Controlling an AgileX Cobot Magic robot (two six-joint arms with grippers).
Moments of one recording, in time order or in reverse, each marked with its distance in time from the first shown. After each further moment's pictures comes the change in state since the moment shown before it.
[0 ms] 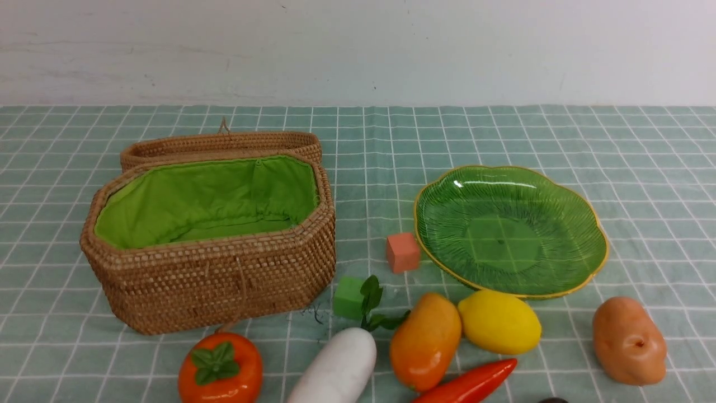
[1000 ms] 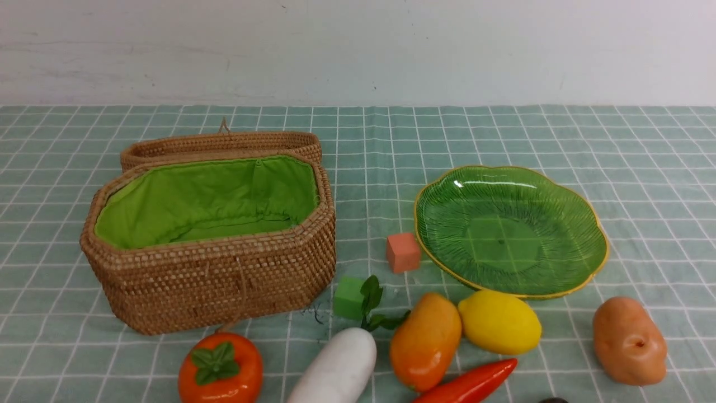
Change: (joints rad) right arm 0.000 0.000 0.010 -0.004 -0.174 0.000; left arm 0.000 0.000 0.000 0.000 0.000 0.000
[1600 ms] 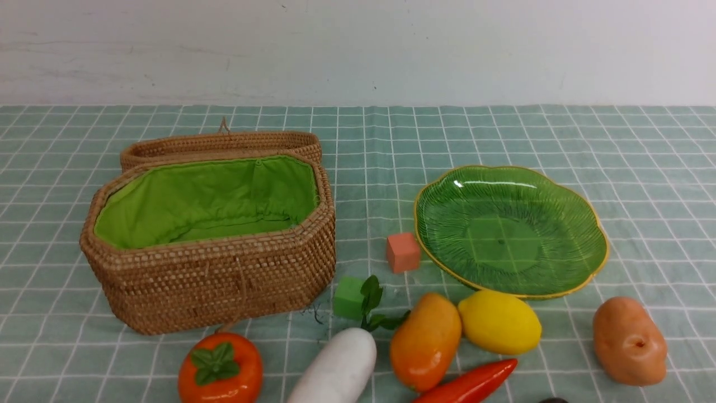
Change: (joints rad) right arm 0.000 0.000 0.000 0.074 -0.432 0.068; left arm 0.000 0.000 0.000 0.000 0.000 0.000
